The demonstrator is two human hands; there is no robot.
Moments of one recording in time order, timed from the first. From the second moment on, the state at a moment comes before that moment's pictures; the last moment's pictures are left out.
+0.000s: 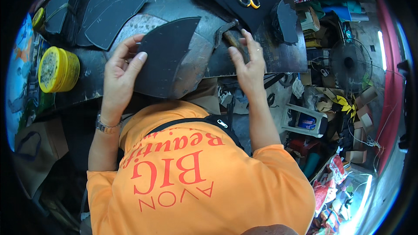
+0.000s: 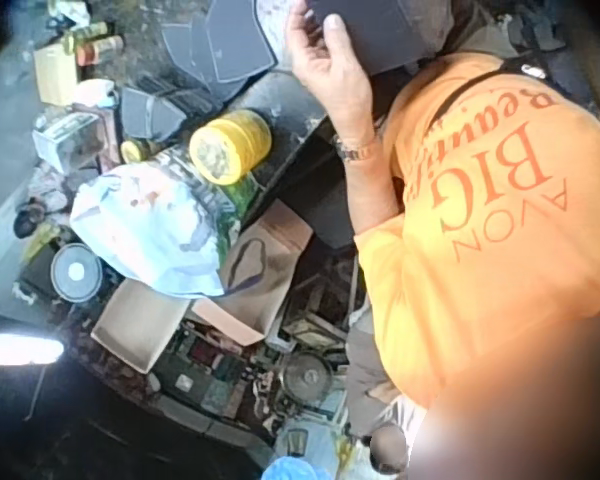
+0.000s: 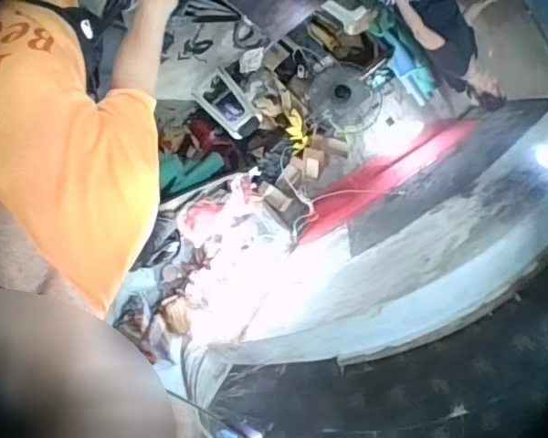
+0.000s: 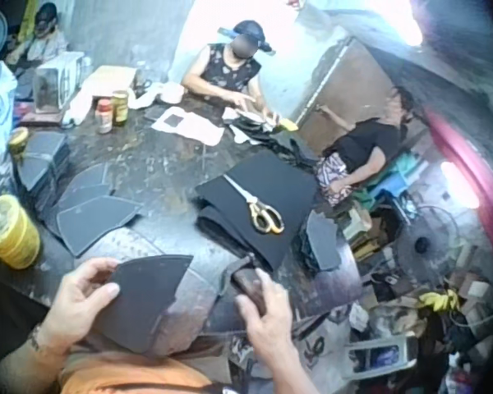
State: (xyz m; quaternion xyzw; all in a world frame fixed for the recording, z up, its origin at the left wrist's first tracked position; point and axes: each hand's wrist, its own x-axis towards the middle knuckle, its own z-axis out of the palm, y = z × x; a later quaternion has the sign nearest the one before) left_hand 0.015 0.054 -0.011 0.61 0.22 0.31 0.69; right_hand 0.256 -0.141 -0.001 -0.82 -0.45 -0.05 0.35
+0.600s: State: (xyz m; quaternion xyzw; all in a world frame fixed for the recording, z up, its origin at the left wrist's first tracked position) left_hand 0.021 0.079 0.007 0.85 0.17 0.29 0.40; right_hand 0.573 -0.170 0.049 -0.84 -0.30 0.08 0.45
